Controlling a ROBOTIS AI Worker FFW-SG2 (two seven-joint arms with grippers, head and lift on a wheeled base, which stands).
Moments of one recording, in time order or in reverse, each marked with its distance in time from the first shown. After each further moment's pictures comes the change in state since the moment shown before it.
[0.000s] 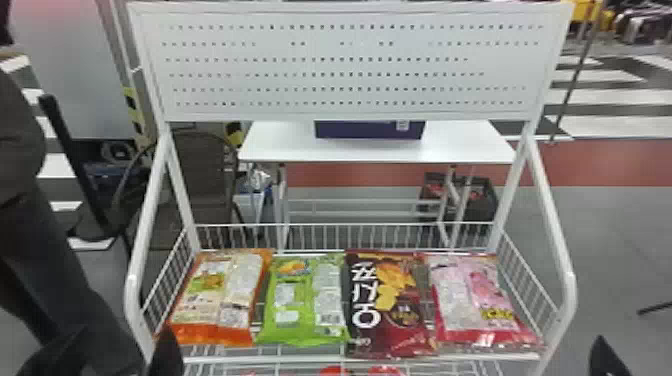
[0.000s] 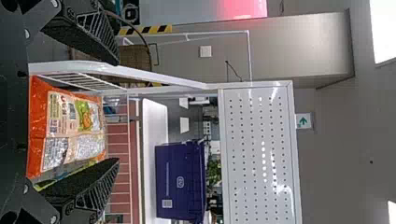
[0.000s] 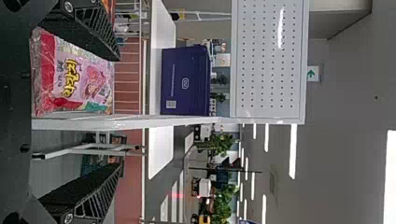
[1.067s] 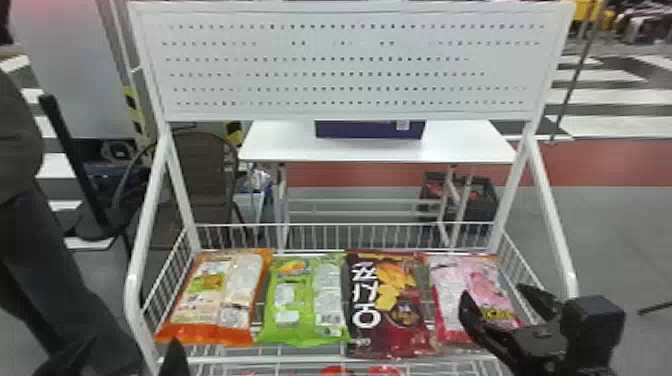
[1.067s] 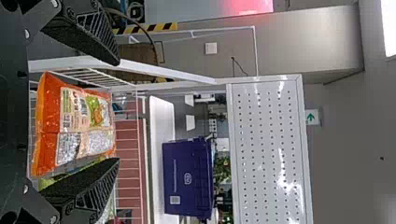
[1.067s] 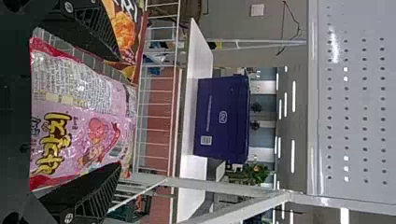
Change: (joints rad) left arm 0.014 0.000 -0.019 0.007 -0.022 0.009 0.002; right arm -0.631 0.015 0.335 0.407 0.054 0.302 0.018
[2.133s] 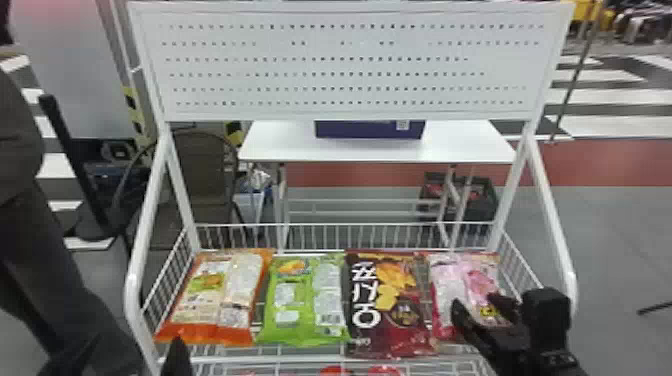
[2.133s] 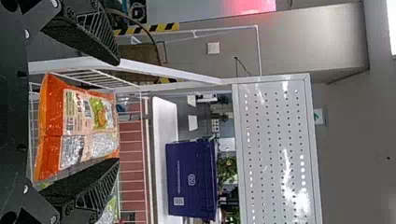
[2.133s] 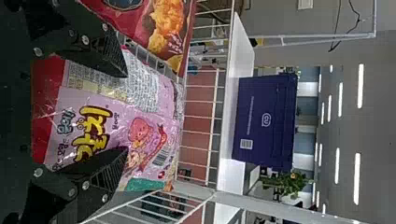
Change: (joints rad) left arm -0.043 0.011 0.002 0.038 0.015 0.014 -0.002; right arm -0.167 0.020 0.068 0.237 0.007 0.084 0.030
